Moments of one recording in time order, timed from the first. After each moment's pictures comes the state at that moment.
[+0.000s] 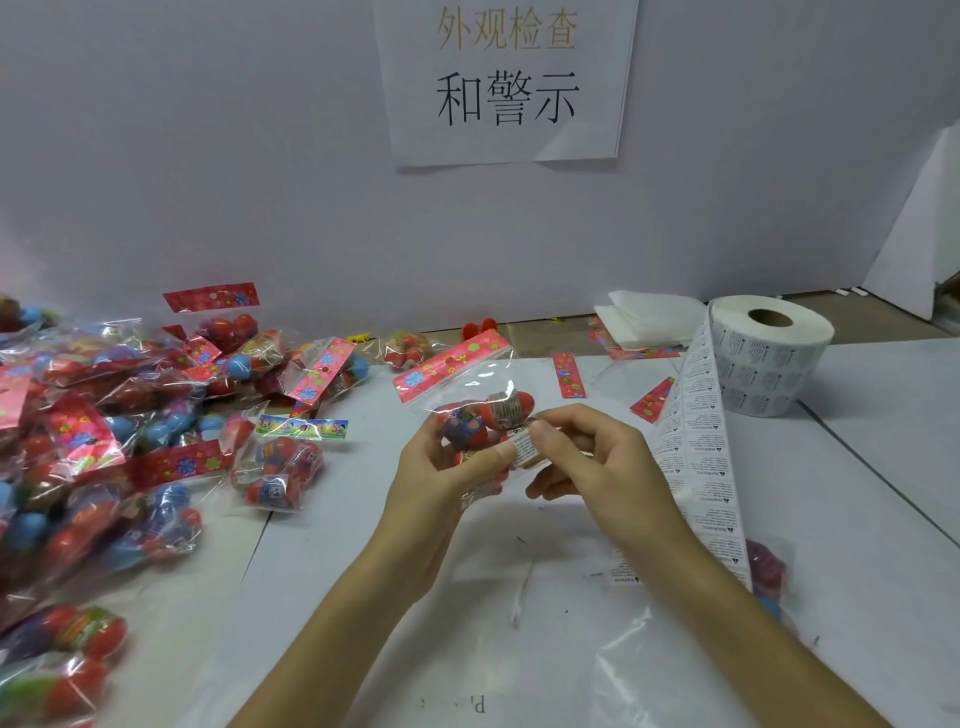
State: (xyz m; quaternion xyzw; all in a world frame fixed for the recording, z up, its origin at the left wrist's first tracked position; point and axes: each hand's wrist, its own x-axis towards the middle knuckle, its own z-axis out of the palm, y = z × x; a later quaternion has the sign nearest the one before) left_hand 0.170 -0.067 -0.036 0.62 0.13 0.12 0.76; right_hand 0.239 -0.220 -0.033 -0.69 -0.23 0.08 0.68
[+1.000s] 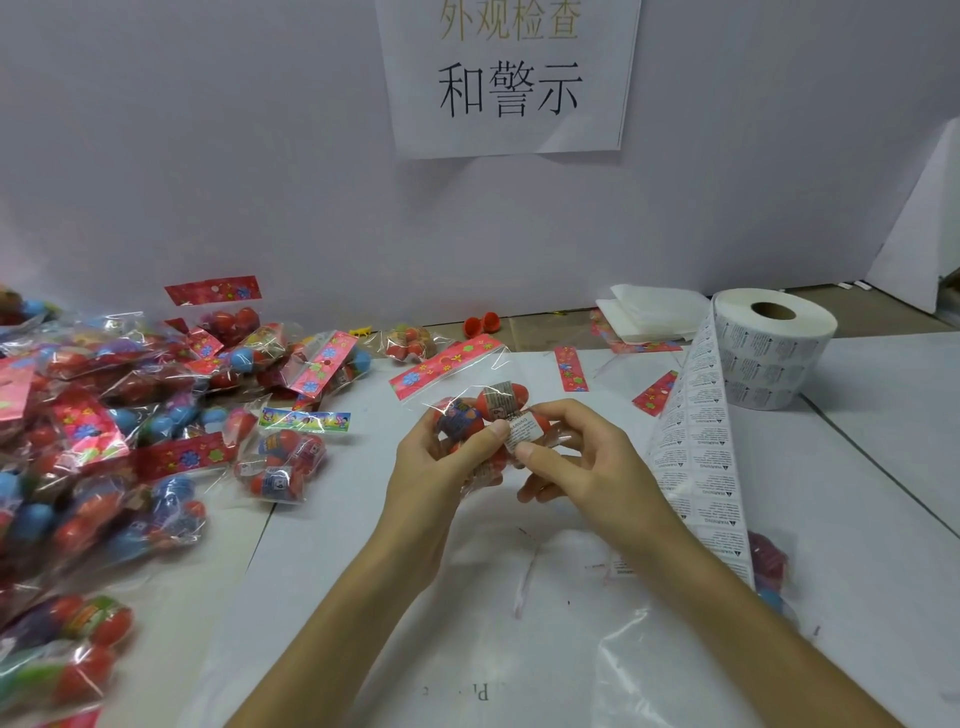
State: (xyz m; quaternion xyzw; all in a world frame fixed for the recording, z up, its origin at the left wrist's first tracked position) left_hand 0.171 -0.068 -0.038 0.62 0.15 0.14 0.76; right_hand 0.241 -0.216 -0.043 -0.68 -0.26 0.12 0.67
